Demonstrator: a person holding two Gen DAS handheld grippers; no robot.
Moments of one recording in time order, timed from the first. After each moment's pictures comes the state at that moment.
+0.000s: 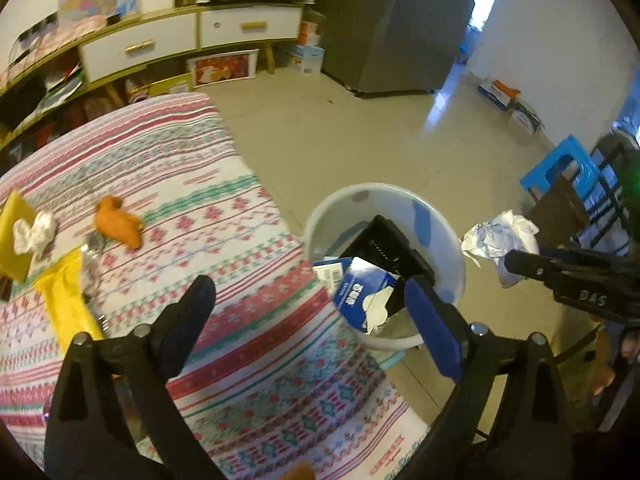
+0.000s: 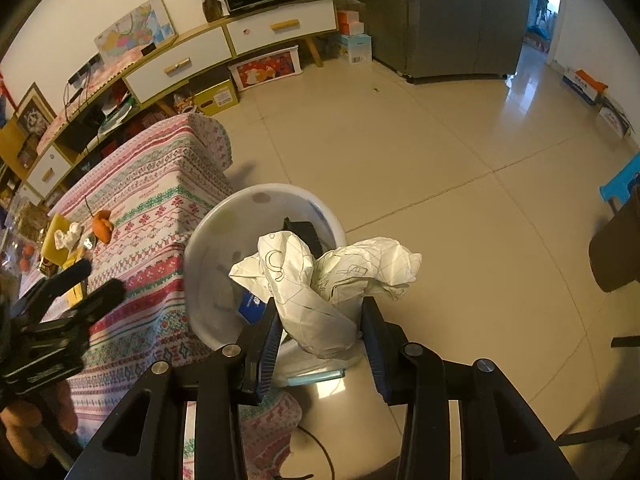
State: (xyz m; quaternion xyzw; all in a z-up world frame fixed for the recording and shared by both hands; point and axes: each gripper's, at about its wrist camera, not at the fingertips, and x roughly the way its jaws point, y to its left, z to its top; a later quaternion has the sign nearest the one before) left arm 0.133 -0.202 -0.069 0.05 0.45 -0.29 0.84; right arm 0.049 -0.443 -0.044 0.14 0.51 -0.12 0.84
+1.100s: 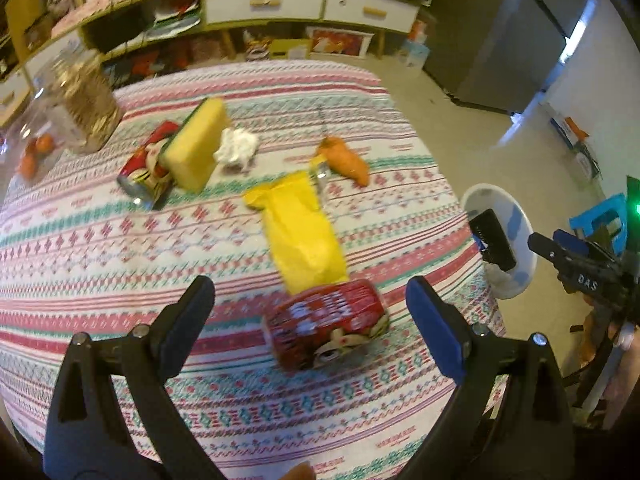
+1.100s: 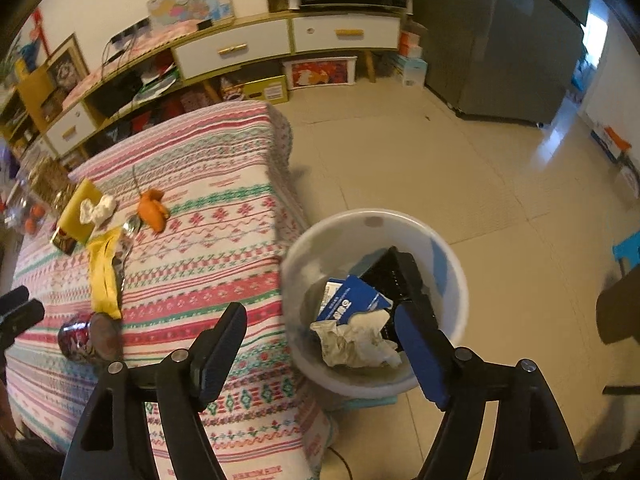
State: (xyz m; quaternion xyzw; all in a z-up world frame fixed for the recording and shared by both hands) left arm 0.149 -0.023 -0.053 0.01 0.52 -0.15 0.84; right arm 0.104 -0.325 -0.038 0.05 0.51 -0.08 0.86
